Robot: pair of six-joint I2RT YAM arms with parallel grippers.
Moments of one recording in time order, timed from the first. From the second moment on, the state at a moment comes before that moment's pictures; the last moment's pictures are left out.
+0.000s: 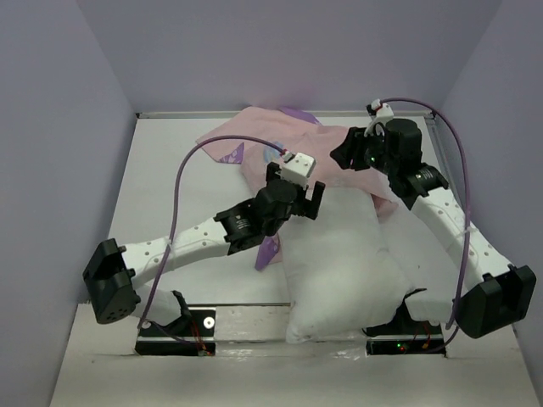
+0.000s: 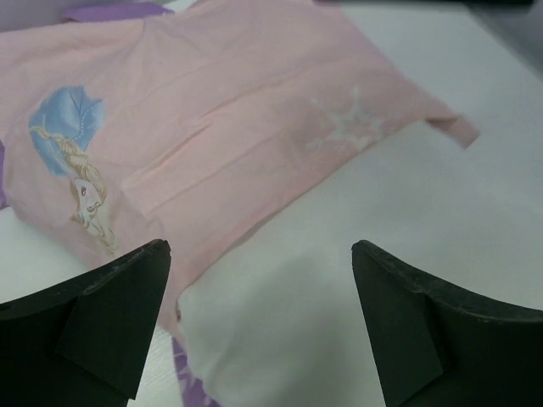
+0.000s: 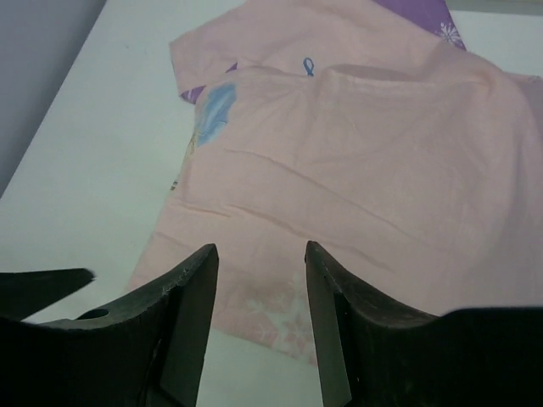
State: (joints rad) left arm -1.07 1.32 1.06 0.01 -0.48 -0.27; right arm 0.32 1.29 1.21 -0.29 -0.26 0.27
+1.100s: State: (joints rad) left arm -0.95 1.54 1.13 0.05 -0.63 0.08; right arm 0.32 0.98 0.77 -0.39 -0.32 0.42
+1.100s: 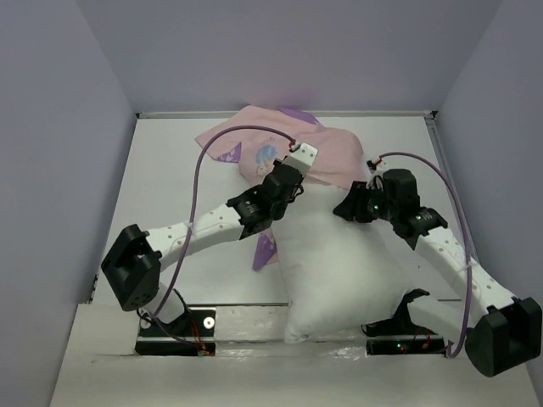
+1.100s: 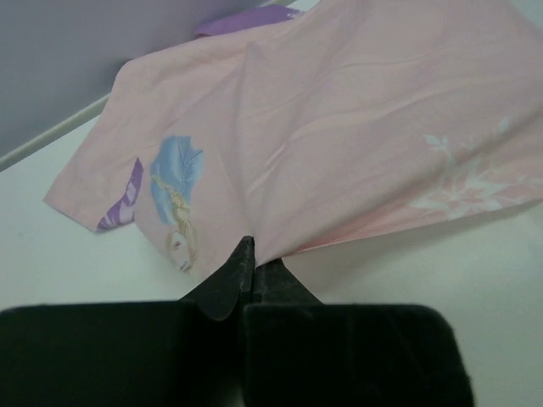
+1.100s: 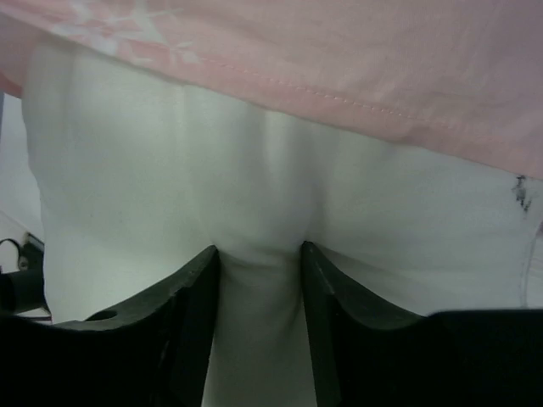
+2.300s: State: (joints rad) left arm -0.72 1.28 1.03 0.00 0.01 -0.33; right arm 0.49 1.35 1.09 -0.30 -0.30 -0.06
